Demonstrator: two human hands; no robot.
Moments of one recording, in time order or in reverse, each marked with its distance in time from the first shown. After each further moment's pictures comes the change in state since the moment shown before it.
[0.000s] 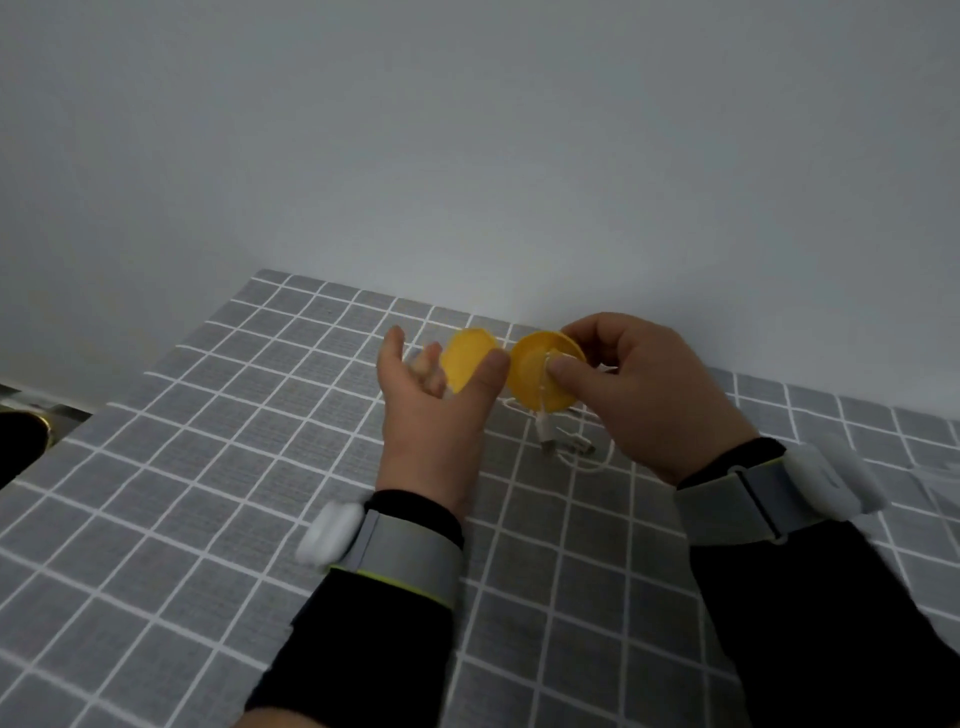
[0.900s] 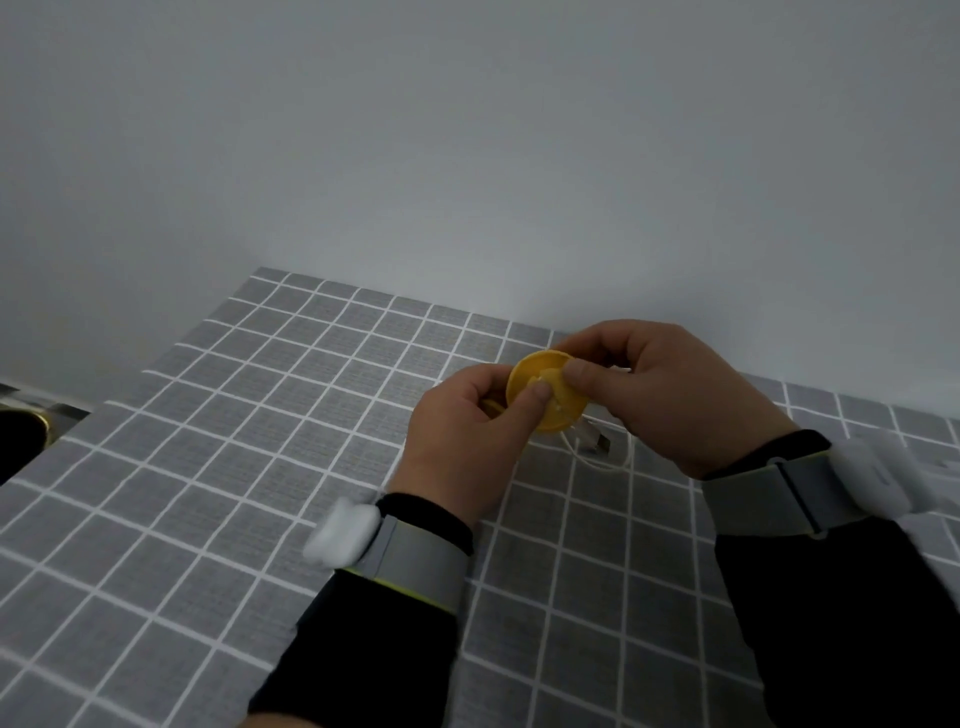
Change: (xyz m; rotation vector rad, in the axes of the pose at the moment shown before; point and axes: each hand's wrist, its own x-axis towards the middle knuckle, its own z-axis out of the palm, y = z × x) left_hand -0.010 0.002 0.002 0.483 -0.215 0.194; right_hand -0.002 -0.002 -0.020 0.005 -0.154 0.079
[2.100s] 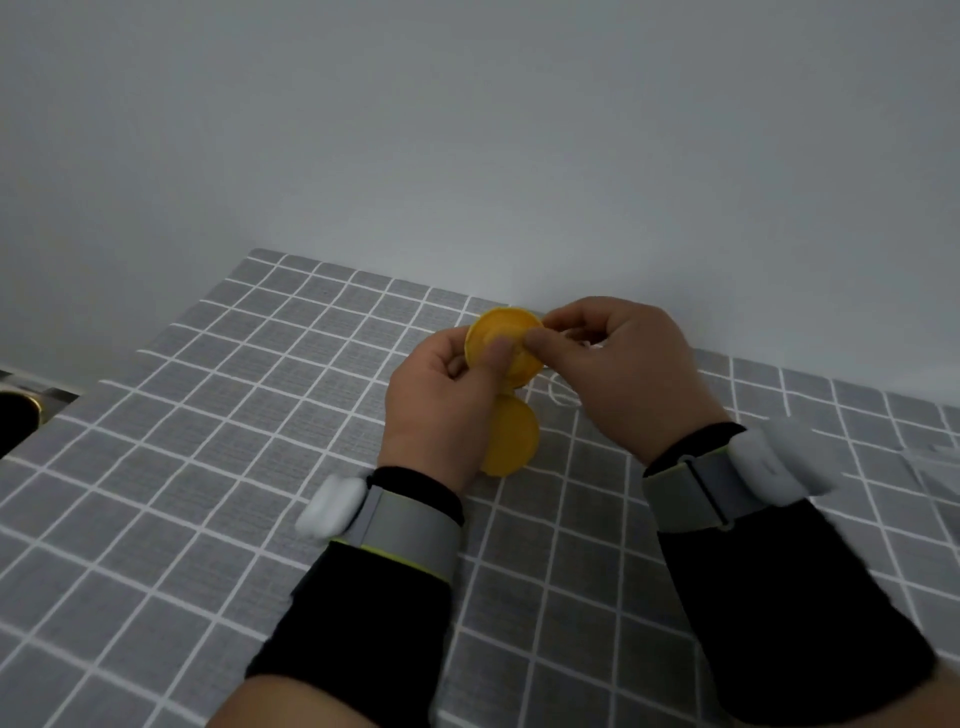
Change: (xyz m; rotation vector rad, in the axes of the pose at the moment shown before) left_hand 0.008 -0.006 -0.001 -0.380 0.121 -0.120; right_hand 0.006 -0.006 0.031 -0.068 0.260 -0.009
